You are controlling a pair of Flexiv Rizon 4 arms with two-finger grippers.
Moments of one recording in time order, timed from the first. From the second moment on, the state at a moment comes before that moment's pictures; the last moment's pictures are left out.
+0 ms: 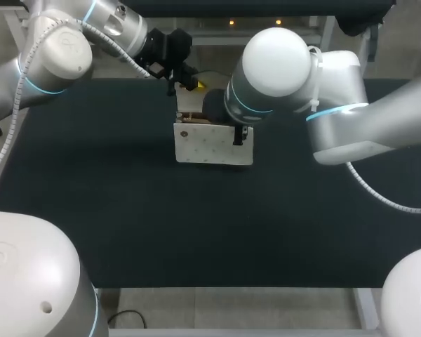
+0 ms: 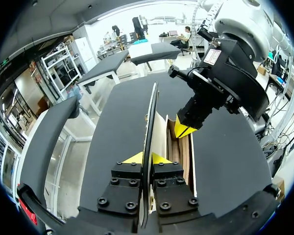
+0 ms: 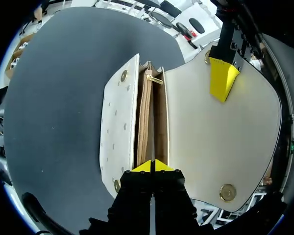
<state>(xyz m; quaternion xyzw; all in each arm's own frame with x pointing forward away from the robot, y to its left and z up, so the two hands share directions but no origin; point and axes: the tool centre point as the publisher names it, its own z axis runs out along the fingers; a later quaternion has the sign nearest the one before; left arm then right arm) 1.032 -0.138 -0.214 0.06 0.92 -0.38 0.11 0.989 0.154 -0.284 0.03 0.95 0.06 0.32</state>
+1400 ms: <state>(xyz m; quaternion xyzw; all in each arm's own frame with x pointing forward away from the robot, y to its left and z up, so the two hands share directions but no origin) 1.023 -0.140 -0.208 0.09 0.90 -0.42 0.11 1.011 0.151 -0.305 0.04 0.95 0.07 0.29</state>
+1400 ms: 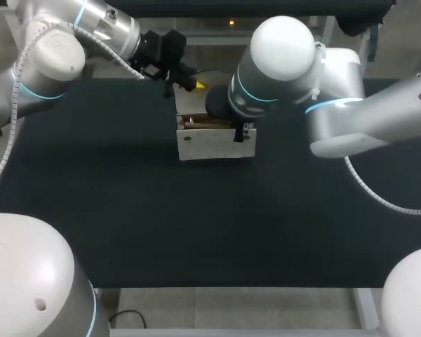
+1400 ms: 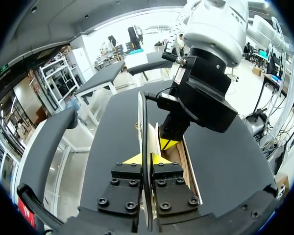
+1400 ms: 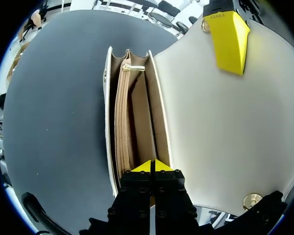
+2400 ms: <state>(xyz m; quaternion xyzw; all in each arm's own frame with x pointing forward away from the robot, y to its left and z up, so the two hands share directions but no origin) 1.025 -0.134 -0.216 0.08 0.89 -0.45 0.07 0.992 0.167 -0.324 0.00 0.97 0.07 0.24</state>
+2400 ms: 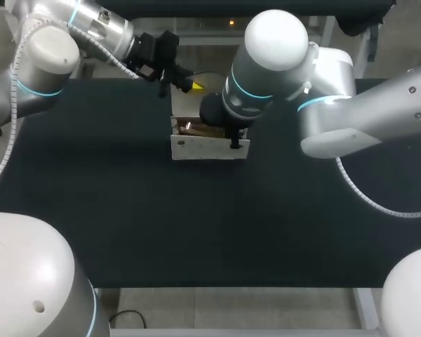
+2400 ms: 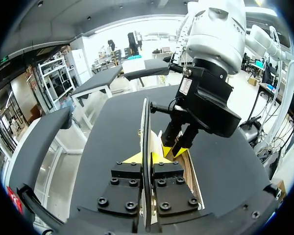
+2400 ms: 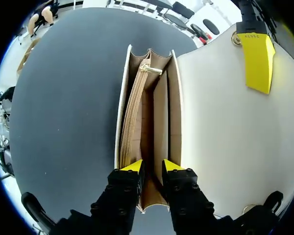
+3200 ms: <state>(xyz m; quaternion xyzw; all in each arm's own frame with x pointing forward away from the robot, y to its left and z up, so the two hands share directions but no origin) 1.027 -0.128 -0.220 0.10 0.89 -0.45 0.07 0.997 0.174 -0.326 0.01 0.97 0.06 0.22</state>
